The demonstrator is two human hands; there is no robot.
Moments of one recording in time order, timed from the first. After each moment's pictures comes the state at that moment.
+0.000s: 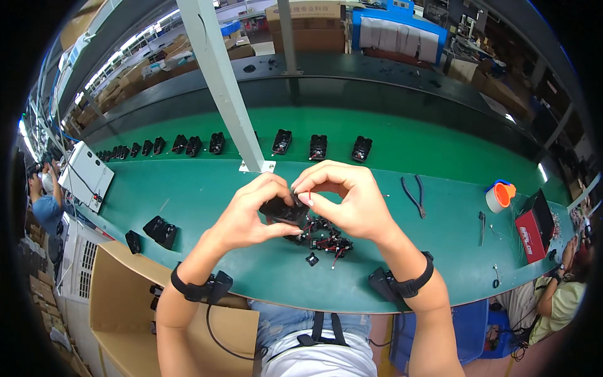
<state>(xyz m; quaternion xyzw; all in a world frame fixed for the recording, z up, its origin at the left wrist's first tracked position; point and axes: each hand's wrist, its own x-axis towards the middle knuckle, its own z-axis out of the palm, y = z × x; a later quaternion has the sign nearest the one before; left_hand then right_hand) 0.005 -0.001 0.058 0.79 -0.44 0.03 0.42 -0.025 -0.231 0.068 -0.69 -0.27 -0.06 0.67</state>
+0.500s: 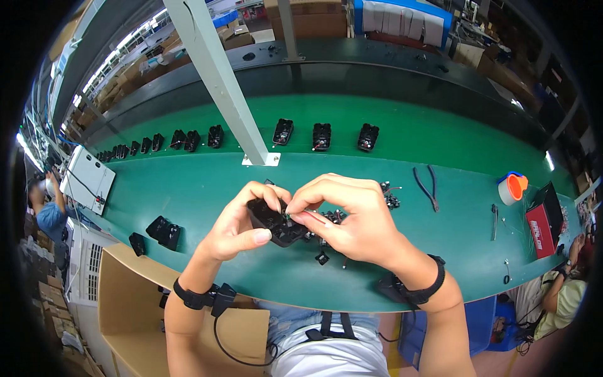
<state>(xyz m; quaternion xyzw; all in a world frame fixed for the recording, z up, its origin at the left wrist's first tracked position) -0.004 0.017 0.045 0.57 -0.34 -0.22 0.71 -0.040 -0.215 0.073 -0.74 -0.29 -0.16 0.58</state>
